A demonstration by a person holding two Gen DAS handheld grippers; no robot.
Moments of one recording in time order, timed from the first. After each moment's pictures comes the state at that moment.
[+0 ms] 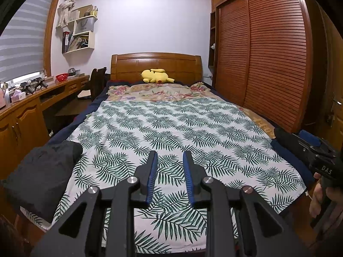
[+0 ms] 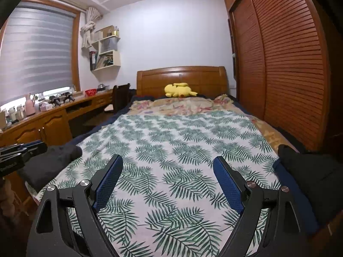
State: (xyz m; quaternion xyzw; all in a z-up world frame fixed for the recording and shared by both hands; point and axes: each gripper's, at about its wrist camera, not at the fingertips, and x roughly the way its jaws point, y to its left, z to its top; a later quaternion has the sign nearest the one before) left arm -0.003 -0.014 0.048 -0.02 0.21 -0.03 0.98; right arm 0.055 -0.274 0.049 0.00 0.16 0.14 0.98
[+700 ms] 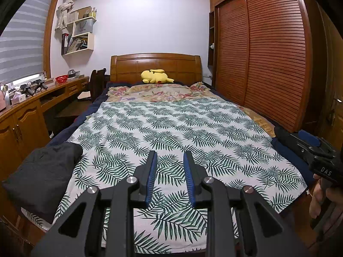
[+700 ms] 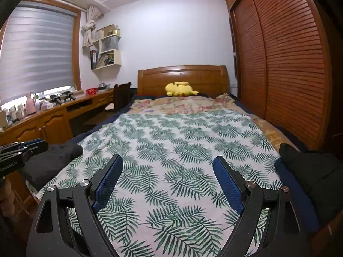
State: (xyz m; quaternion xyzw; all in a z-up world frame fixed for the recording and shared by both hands) left arm -0.004 -0.019 0.048 -0.02 0.21 -0.03 0.98; right arm 0.054 -0.271 0.048 0.00 0.16 0.14 0.98
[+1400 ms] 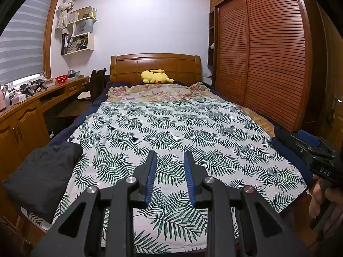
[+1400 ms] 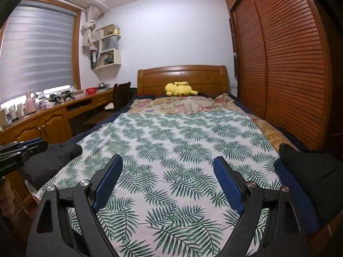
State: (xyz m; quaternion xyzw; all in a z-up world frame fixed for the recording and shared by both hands) left arm -0.004 -0.021 0.048 -0.02 0.21 -0.03 0.98; right arm 0.054 -0.270 0.048 -0.01 0.16 0.14 0.98
